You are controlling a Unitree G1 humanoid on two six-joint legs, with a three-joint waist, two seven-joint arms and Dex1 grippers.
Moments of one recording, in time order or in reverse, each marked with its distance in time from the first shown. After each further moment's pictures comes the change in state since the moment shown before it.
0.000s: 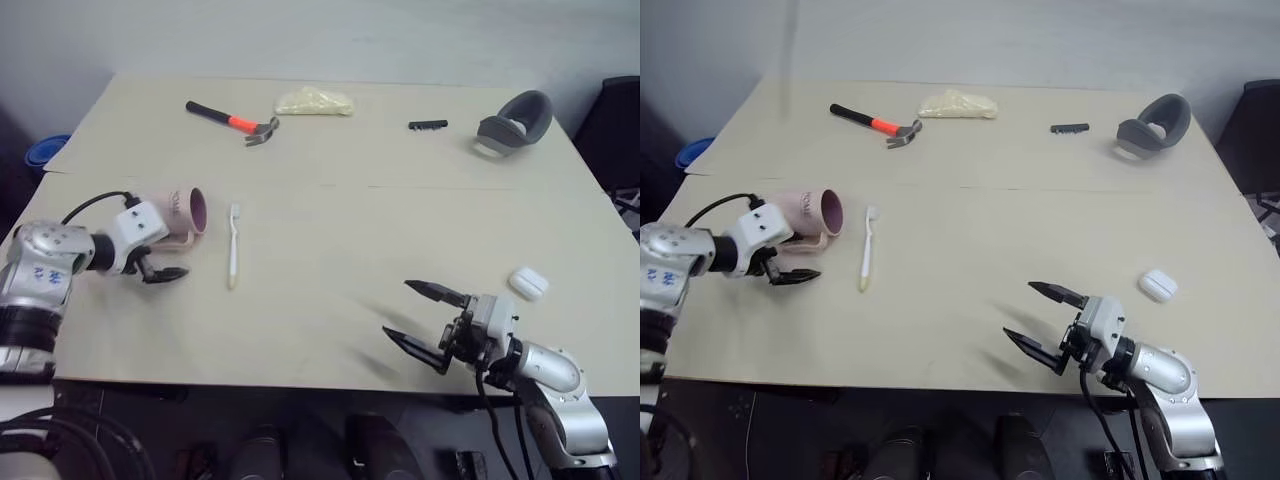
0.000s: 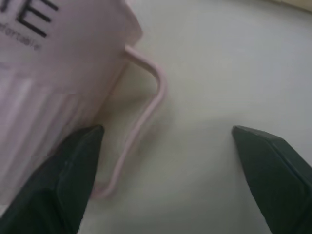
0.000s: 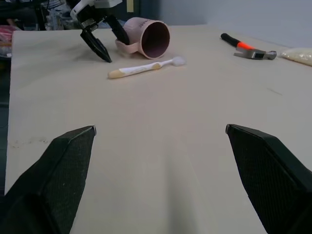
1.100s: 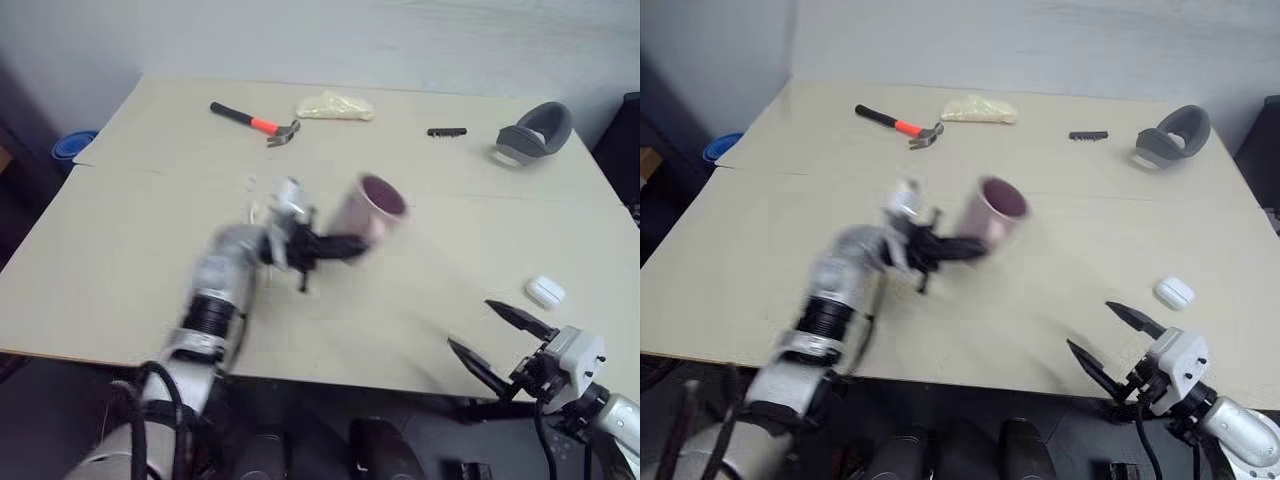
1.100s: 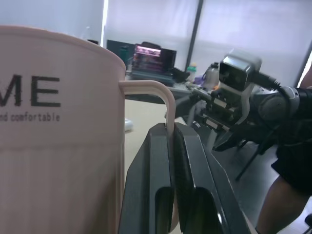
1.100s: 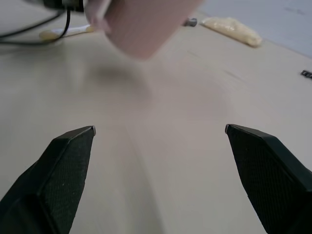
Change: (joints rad) left arm -0.046 -0.871 0.060 -0.008 -0.452 -0.070 -0.331; right arm 0.349 -0.056 -0.316 -0.162 0.015 -0.047 -0.145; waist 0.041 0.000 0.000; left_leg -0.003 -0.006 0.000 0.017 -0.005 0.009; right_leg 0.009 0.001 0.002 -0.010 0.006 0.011
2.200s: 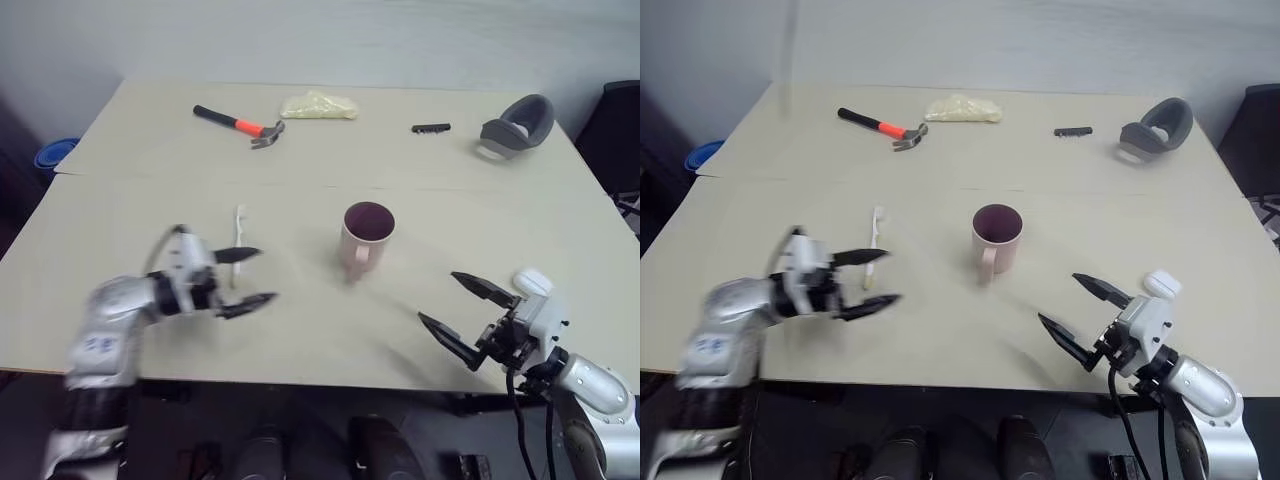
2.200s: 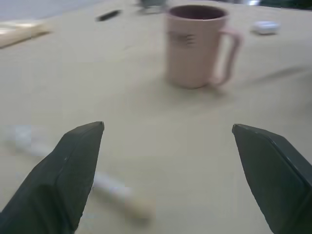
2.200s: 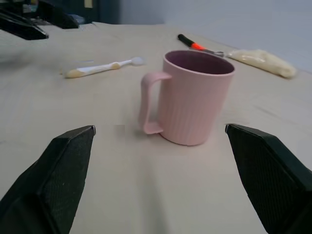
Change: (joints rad) left arm 0.664 0.569 0.481 -0.778 -0.041 0.270 0.366; right arm -0.286 0.006 0.178 0.127 0.043 0.037 0.124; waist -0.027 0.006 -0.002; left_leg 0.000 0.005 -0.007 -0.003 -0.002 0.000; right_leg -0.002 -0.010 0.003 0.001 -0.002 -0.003
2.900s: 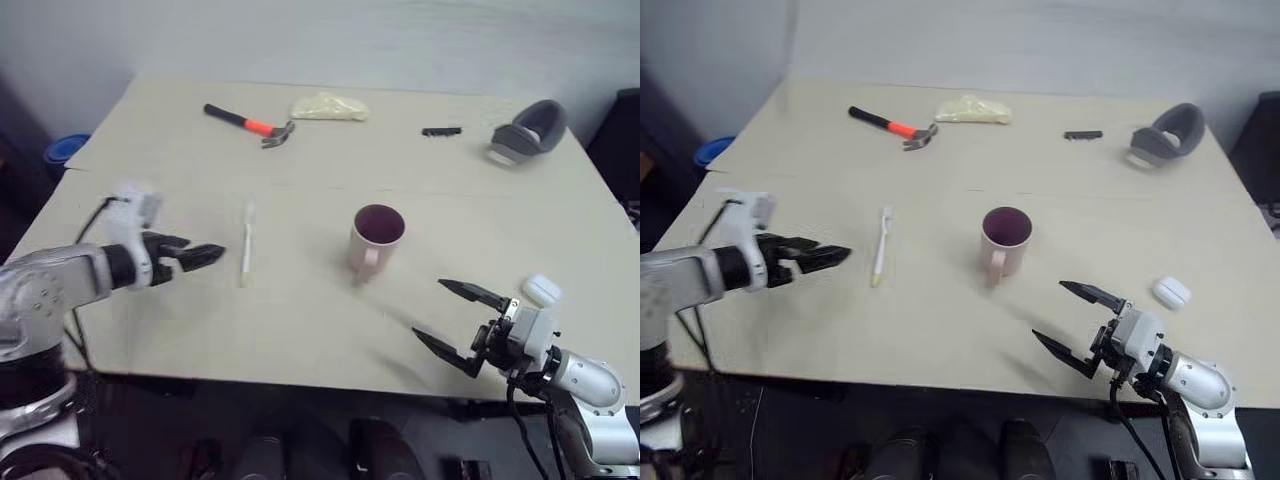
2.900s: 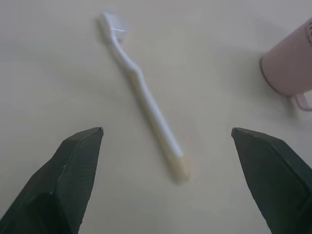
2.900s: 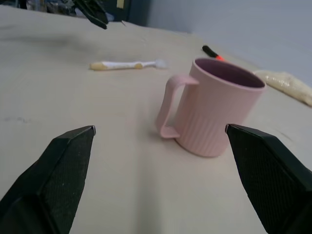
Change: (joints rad) left arm -0.487 0.021 -0.102 -0.079 -0.173 1.224 0.607; right arm -0.002 -0.021 0.012 0.128 -0.045 -0.212 0.093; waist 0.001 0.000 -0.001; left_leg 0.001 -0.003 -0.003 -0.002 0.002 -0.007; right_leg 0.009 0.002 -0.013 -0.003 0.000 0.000
